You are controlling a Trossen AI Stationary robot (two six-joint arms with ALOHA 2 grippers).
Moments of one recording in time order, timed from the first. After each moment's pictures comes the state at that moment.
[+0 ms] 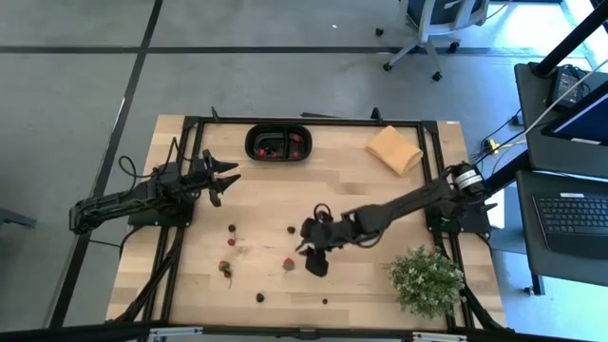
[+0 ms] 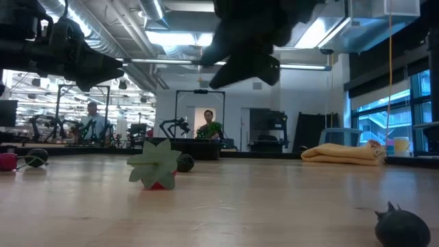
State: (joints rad) left arm 0.31 0.01 0.01 0.02 -0.04 -0.15; right arm 0.33 1.85 1.28 -0.24 0.10 0.58
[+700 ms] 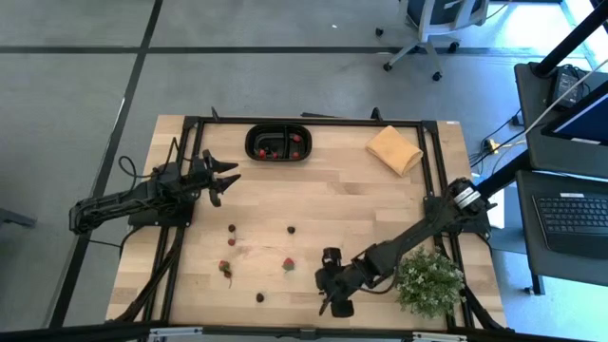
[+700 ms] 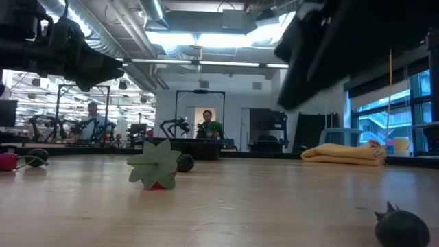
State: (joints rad) left arm 0.31 0.01 0.01 0.02 -0.04 -0.15; right arm 0.60 1.94 1.28 -0.26 0.17 0.42
